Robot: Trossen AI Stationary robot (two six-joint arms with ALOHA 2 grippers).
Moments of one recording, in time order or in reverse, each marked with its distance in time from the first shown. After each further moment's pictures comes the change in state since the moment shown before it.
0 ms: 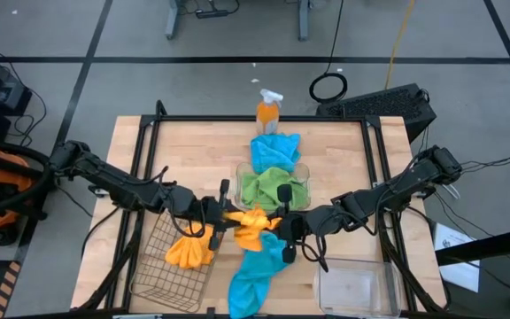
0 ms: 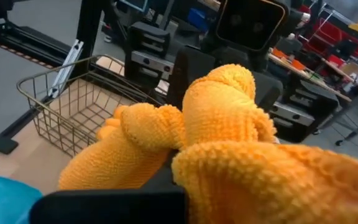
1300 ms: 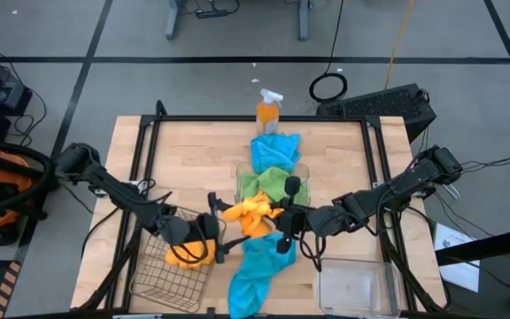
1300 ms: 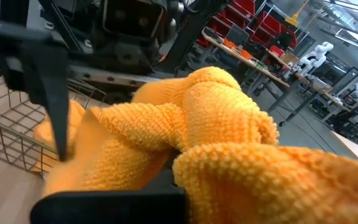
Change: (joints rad) left arm -0.215 0.101 0.002 0.057 -0.531 -0.074; right arm 0.009 -0.005 0.000 0.013 0.233 -0.025
